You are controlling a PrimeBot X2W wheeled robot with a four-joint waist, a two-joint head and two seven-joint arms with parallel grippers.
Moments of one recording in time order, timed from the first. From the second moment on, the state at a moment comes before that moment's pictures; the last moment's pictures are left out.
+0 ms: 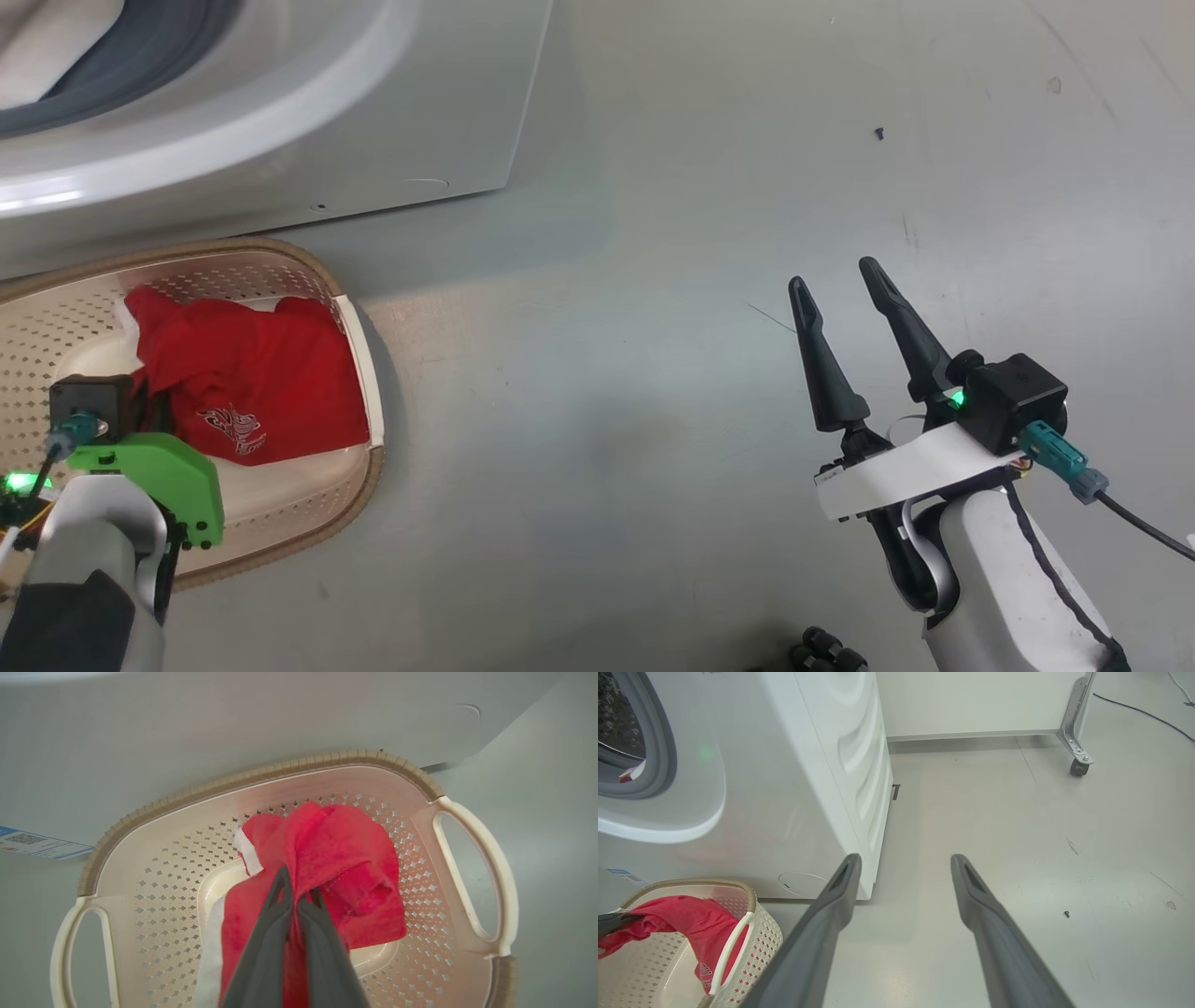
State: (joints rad) left arm -0.47 0.20 -0.02 0.74 -0.13 -0.05 -0.06; right arm -0.23 -0.05 0.27 0.15 0.32 0.09 -0.25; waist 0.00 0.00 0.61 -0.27
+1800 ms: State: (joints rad) left arm -0.56 0.12 0.02 1.06 -0.17 -0.02 -0.21; right arm -0.25 -0.05 0.25 0.20 0.31 0.08 -0.25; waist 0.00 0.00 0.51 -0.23
